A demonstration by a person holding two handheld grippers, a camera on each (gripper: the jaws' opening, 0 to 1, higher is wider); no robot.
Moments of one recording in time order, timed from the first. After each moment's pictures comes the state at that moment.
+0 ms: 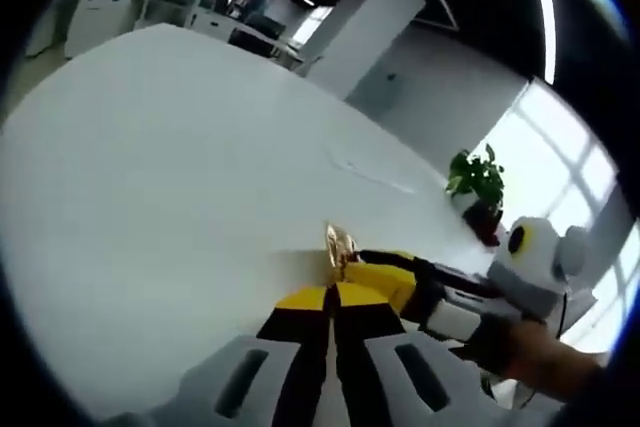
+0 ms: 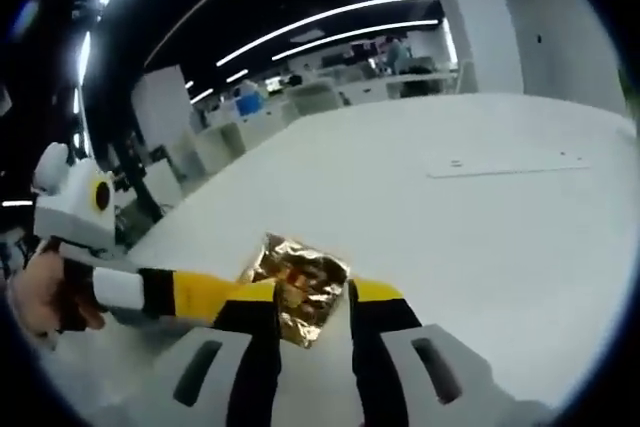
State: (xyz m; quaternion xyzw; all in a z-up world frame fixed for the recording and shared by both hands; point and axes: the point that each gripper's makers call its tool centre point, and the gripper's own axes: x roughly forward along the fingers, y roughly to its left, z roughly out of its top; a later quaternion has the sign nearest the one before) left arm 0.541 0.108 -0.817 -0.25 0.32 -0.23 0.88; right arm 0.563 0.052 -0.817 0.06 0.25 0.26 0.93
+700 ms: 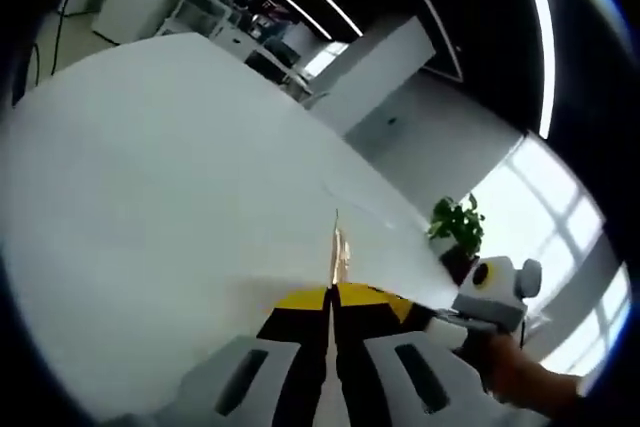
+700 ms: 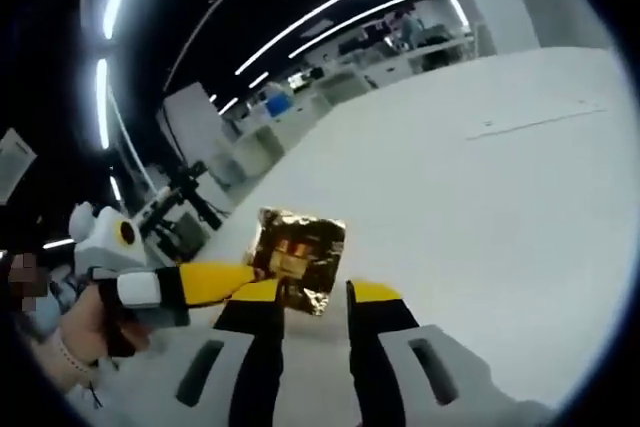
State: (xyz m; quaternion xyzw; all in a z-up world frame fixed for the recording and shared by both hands) left arm 0.490 0.134 -0.785 -0.34 0.26 -0.21 0.88; right arm 0.511 0.085 -0.798 0.16 0.28 0.34 0.88
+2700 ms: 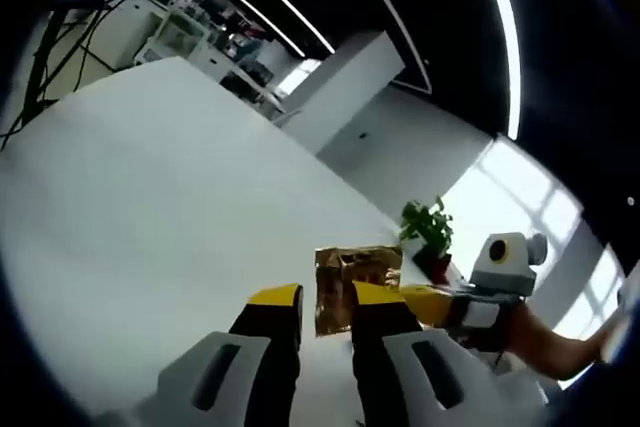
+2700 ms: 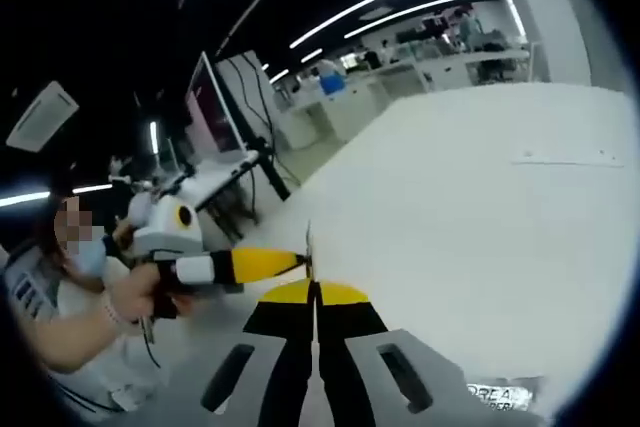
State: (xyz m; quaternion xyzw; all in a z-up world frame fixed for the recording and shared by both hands) left arm 0.422 0.147 -0.753 -0.34 0.21 -0.27 0.88; right arm 0.400 0.089 -0.736 0.07 0.28 0.45 0.85
